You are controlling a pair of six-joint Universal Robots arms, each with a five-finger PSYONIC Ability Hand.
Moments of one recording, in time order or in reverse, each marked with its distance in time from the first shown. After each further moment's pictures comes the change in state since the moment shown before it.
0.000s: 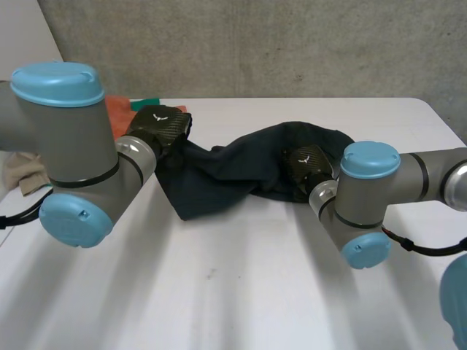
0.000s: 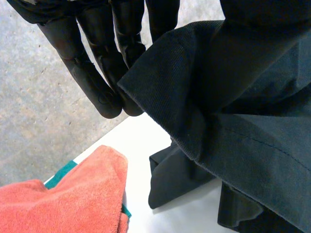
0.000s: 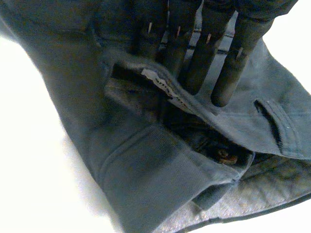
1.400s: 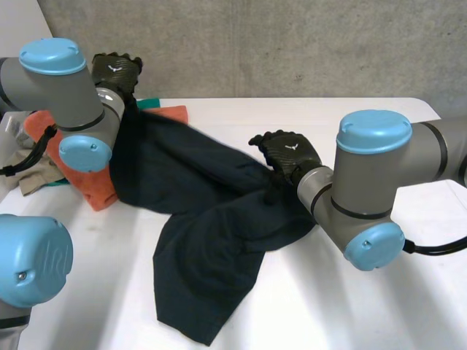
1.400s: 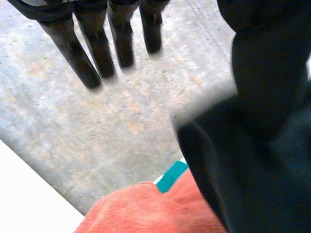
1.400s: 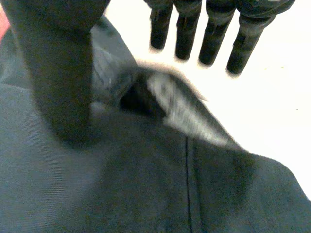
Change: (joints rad) left arm 0.192 -0.580 0.980 -0.163 -0.055 0.100; right arm 0.088 -0.198 0.028 0.201 -0.022 0.384; left_hand -0.889 -0.812 -0.803 -0.805 -0.768; right_hand -0.537 -0.548 -0.515 -0.499 -0.500
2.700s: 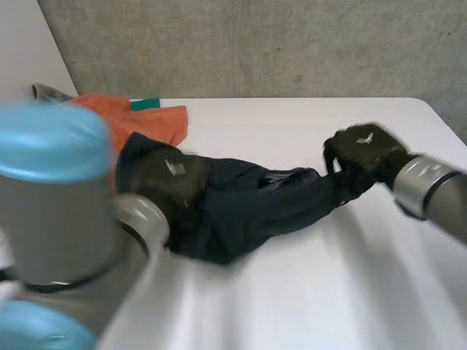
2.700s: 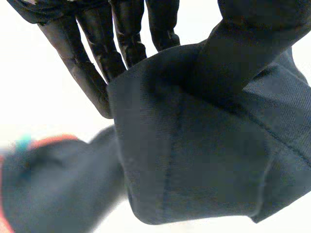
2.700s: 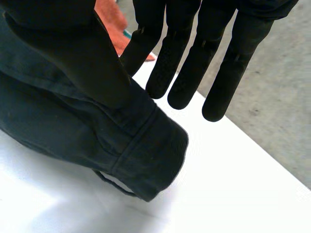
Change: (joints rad) left arm -0.410 0.831 -1.282 0.086 -0.107 -0.188; right arm -0.330 -0.391 0.348 0.122 -0.317 -0.394; left_hand 0.838 0.802 0.768 0.801 0.791; right_hand 0.831 0.874 0.867 0.873 0.872
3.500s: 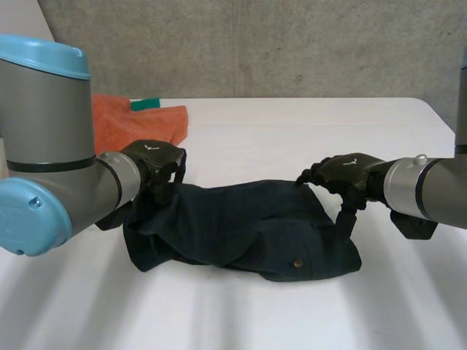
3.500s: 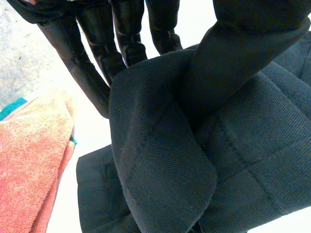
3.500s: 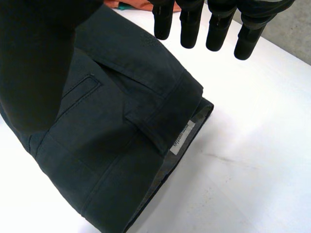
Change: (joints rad) left arm 0.228 -0.185 0.313 -0.303 0.199 -0.003; right arm 0.077 0.124 -0.303 0.550 0.079 0.006; left_hand 0.020 0.009 0.030 0.000 0.000; right_hand -0.895 -0.951 -0.974 -0.977 -0.961
